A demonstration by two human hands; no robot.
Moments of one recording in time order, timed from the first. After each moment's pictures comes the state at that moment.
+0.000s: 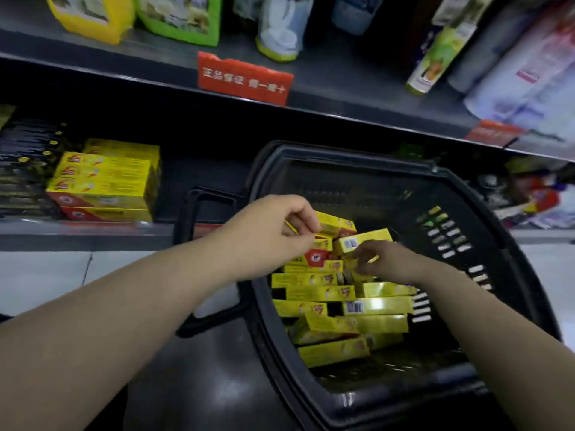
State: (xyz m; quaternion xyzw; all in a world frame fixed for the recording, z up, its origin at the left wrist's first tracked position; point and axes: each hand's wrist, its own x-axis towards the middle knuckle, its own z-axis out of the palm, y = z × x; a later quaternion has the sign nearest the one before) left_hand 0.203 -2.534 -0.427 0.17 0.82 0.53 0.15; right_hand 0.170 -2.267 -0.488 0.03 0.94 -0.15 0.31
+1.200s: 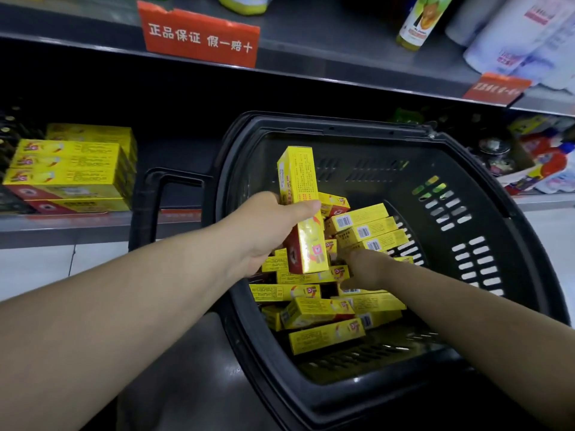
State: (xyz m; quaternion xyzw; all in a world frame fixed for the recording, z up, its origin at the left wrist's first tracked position) left_hand 0.190 -2.489 -0.456 -0.11 0.65 0.68 0.32; right_hand 0.183 -2.260 -0.555 -0.08 0.91 0.04 0.40
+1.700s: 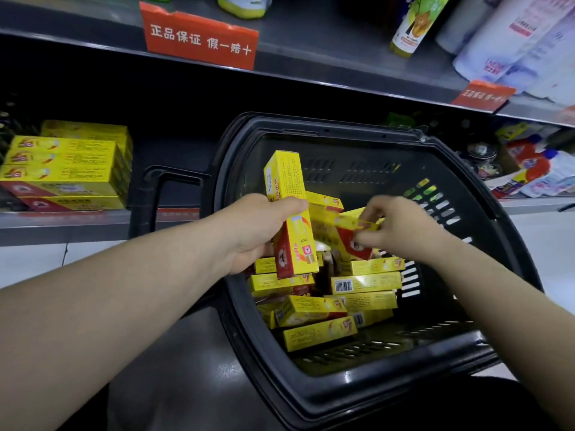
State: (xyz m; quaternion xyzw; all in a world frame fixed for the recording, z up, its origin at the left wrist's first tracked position) left_hand 0.191 -2.496 -0.453 -0.12 0.59 0.72 0.35; right_hand 0.181 -2.269 -0.448 0.02 0.98 -0.14 0.14
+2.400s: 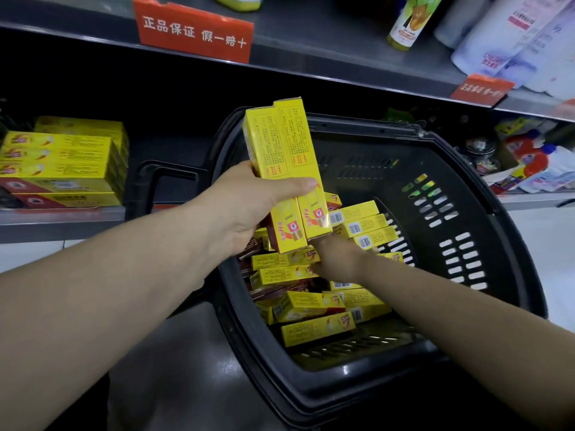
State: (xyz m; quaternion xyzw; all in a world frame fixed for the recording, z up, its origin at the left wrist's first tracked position) left_hand 0.187 -2.499 -0.437 -0.10 0.58 0.78 0.22; right_hand 0.186 -2.304 -0.540 -0.13 0.94 0.01 0.31
